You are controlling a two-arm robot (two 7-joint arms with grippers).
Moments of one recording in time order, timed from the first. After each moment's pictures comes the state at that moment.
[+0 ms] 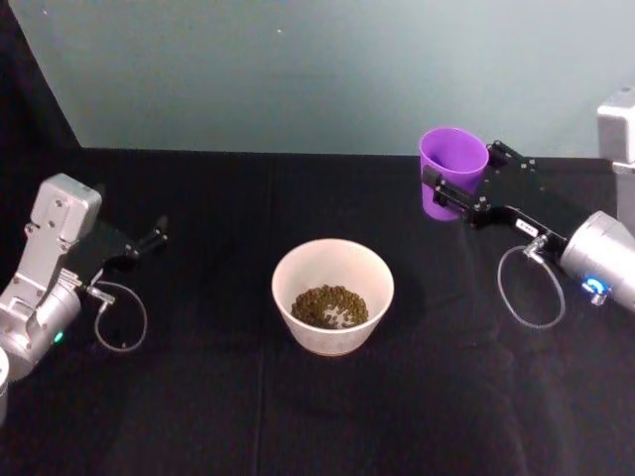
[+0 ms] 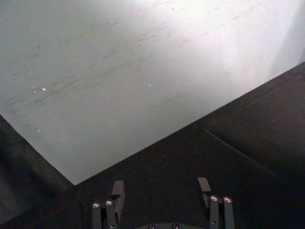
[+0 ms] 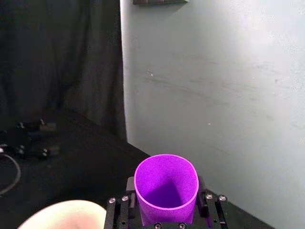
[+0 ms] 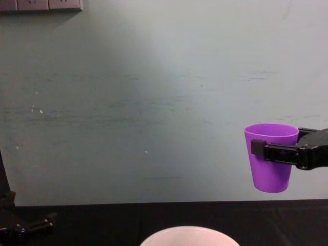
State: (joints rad) left arm -0.20 0.60 0.45 -1.41 -0.25 -0.12 0.03; right arm 0.22 0.42 -0.19 -1.58 0.31 0.07 0.54
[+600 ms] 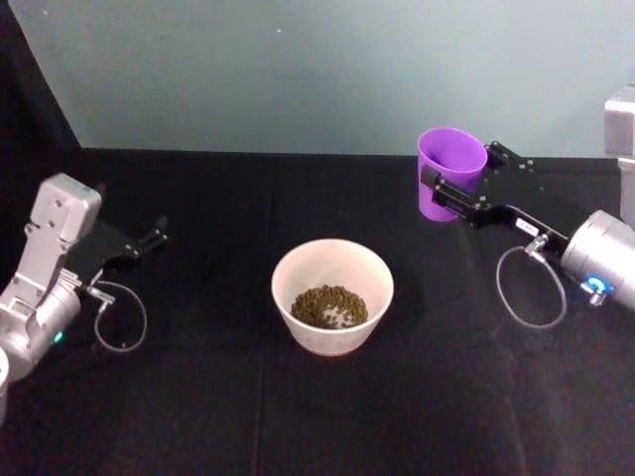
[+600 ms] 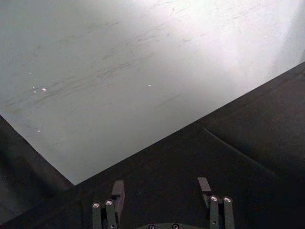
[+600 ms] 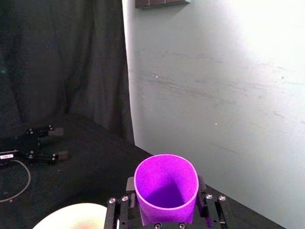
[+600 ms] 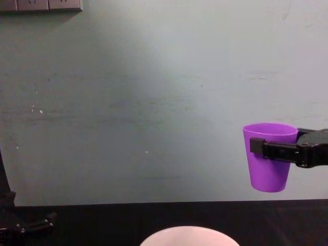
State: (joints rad) left arm -0.20 0.60 0.45 -1.41 -0.25 -0.12 0.03; right arm 0.23 0.42 -0.19 -1.57 0.35 0.08 0.57
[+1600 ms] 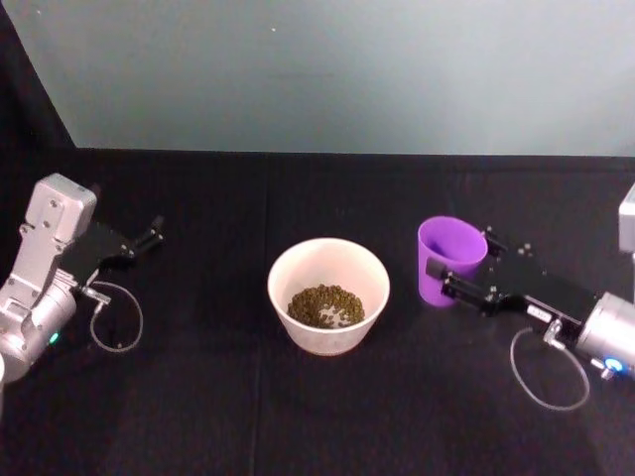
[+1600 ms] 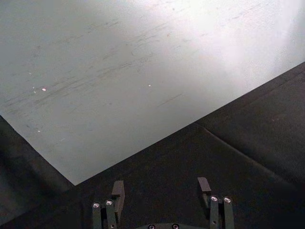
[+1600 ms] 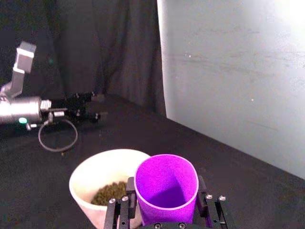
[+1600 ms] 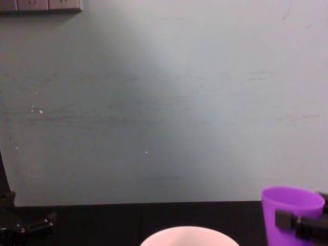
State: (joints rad) left arm -0.20 0.60 0.45 -1.41 -0.25 -0.12 0.03; right arm 0.14 0.53 -0.24 -1.46 0.47 -0.10 0.74
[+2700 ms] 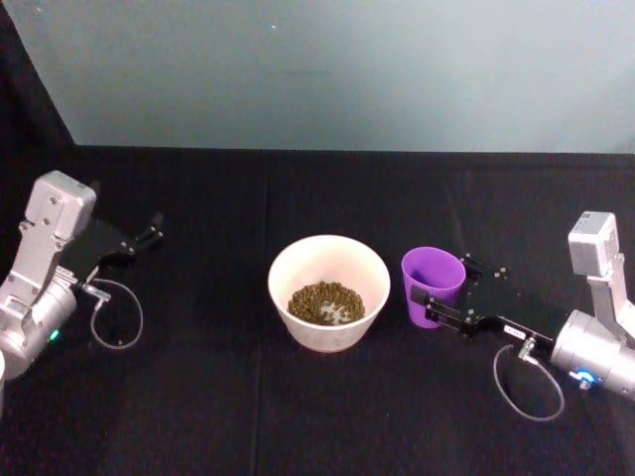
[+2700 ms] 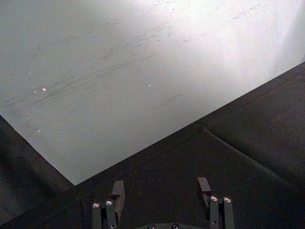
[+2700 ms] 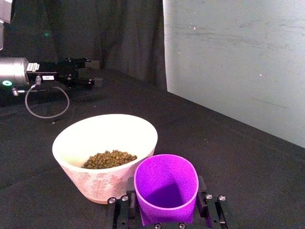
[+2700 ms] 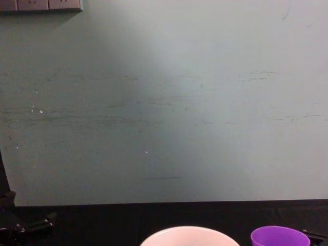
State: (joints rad) left arm -0.20 0.60 0.45 -1.41 -0.25 -0.12 0.03; right arm 0.24 0.52 -0.38 -1.26 0.44 -0.20 0.72
